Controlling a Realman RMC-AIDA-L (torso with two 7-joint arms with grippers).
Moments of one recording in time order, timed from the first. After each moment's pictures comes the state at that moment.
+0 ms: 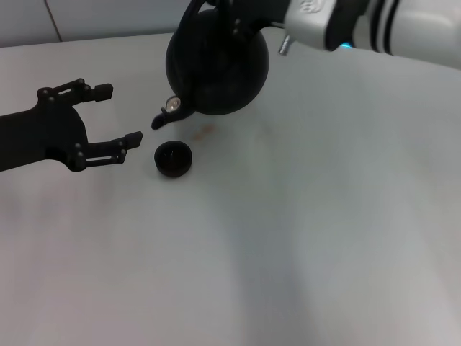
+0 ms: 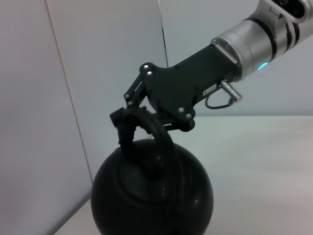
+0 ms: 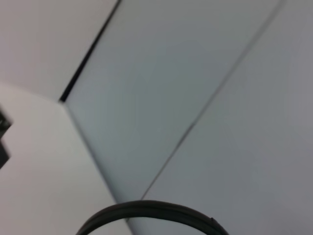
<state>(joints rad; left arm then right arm) -0.40 -2.07 0.98 0.94 1.78 1.42 -1.22 0.62 2.09 -1.40 -0.91 -1.51 -0.68 0.99</state>
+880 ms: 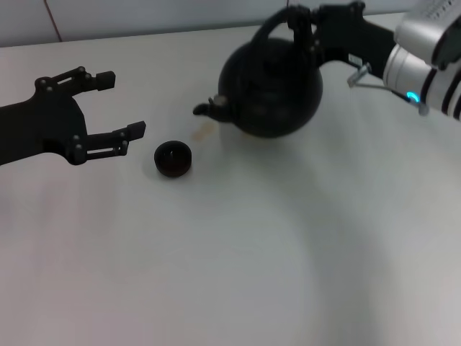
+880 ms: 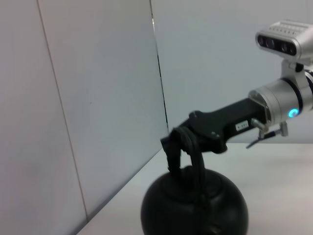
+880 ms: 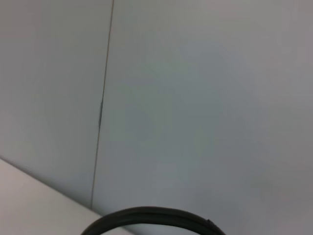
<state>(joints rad) -0.39 -2.07 0.98 0.96 1.71 1.47 -1.23 0.37 2.09 -1.38 -0.90 -1.18 -0.69 1.06</state>
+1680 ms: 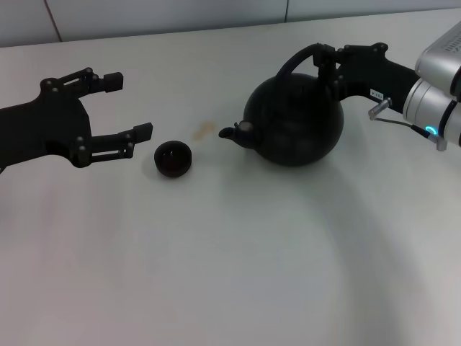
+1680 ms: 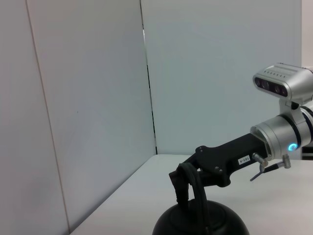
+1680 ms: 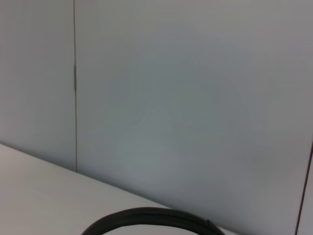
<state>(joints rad) -0.39 -2.07 0.98 0.97 1.69 1.51 -1.27 0.32 2.09 -1.35 -0.81 -1.16 -0.70 1.06</state>
